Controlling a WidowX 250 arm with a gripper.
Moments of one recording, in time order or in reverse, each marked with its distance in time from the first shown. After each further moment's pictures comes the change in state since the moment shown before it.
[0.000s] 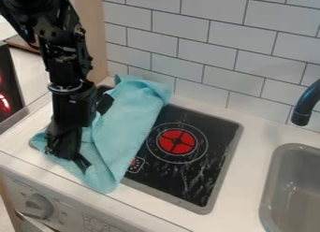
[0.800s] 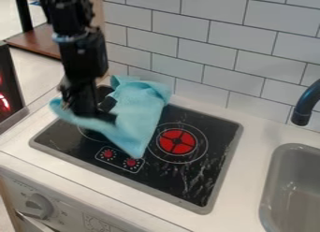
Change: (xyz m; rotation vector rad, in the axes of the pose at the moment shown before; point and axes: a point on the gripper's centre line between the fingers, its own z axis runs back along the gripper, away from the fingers) arm 0.016 0.021 0.066 0.062 -0.147 0.052
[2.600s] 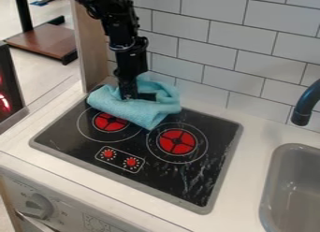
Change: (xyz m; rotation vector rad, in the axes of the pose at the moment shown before) arm 0.024 0.120 -0.064 0.139 -0.009 0.248
